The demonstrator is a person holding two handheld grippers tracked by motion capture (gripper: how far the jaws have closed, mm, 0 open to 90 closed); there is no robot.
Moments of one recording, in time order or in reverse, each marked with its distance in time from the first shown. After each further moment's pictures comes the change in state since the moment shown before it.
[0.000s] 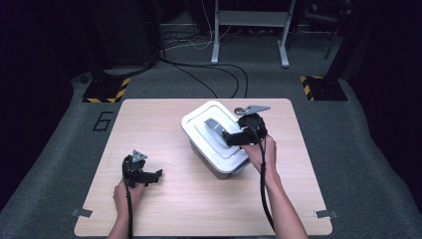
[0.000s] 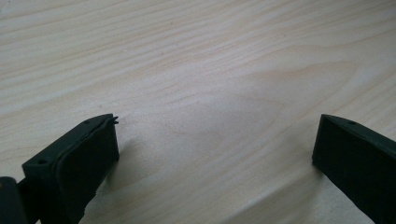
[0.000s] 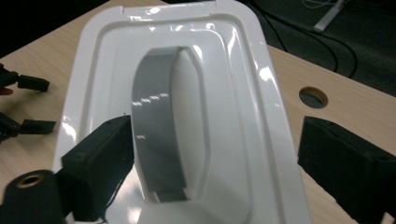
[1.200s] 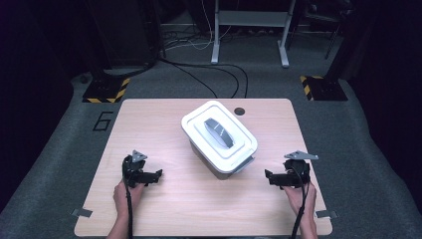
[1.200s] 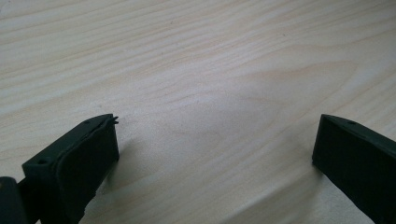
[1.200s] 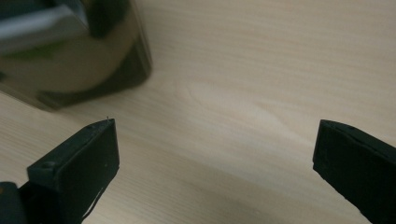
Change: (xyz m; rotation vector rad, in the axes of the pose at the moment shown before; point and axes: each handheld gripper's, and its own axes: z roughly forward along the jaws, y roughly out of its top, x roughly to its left) left arm 0.000 0.000 0.000 0.004 -0.002 0.005; right arm -0.059 -0.170 -0.035 0.073 -0.143 0.217
